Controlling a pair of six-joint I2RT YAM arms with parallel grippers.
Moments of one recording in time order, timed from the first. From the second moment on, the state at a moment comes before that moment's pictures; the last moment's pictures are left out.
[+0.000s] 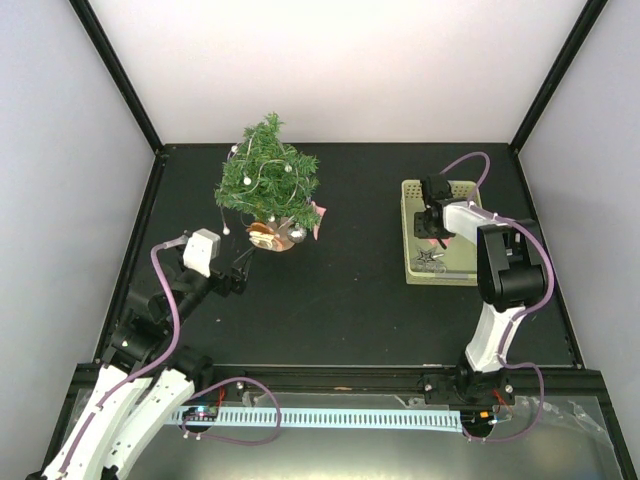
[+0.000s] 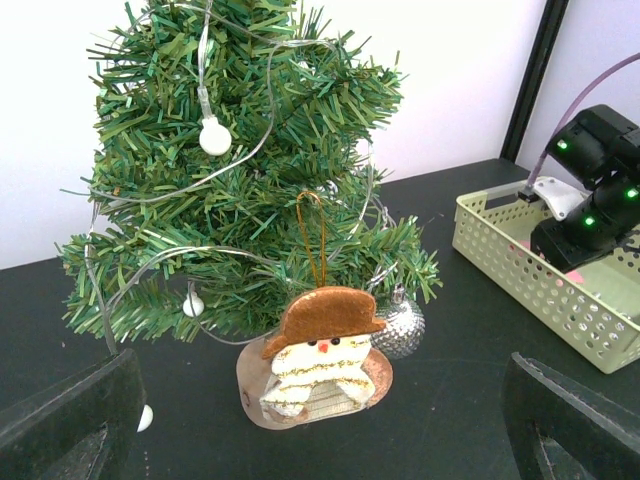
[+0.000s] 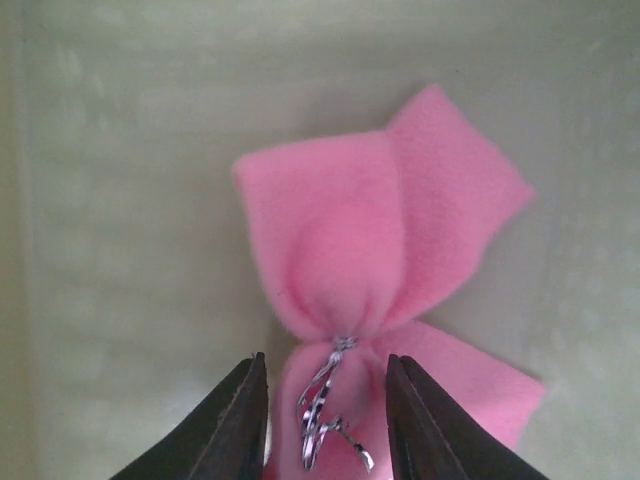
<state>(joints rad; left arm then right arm) -0.42 0.38 0.65 -0.42 0.05 -0.04 0.17 1.87 1.16 -0.45 0.18 0.18</state>
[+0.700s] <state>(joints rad) -0.42 0.43 0.65 -0.42 0.03 -0.07 0.26 1.55 1.18 -0.52 0.23 0.10</state>
